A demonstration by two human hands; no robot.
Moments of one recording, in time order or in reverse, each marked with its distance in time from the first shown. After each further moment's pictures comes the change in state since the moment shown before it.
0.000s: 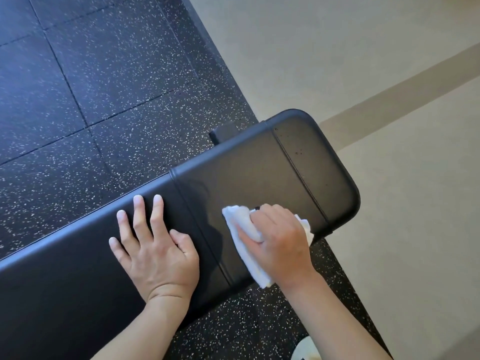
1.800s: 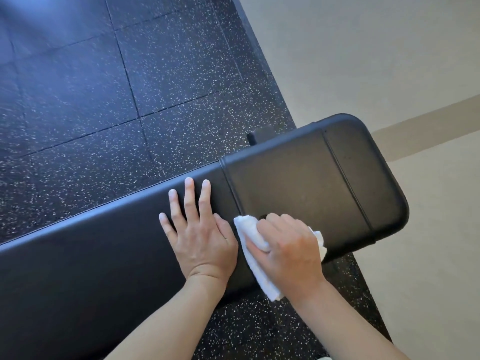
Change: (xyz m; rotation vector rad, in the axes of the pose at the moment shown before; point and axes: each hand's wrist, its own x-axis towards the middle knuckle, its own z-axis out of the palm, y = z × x) left_hand -0.003 -0.004 0.003 0.023 -0.010 0.014; right_hand -0.013 -0.048 0.015 -0.031 -0.083 -0.131
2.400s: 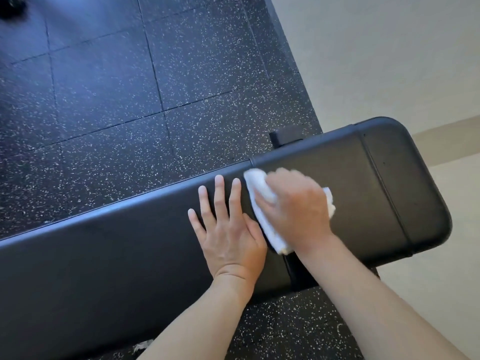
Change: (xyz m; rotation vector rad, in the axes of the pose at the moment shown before) left_hand 0.001 -0.001 -0.002 0.015 0.006 0.004; right_hand 0.083 -0.008 0.037 -0.142 -0.064 -0.038
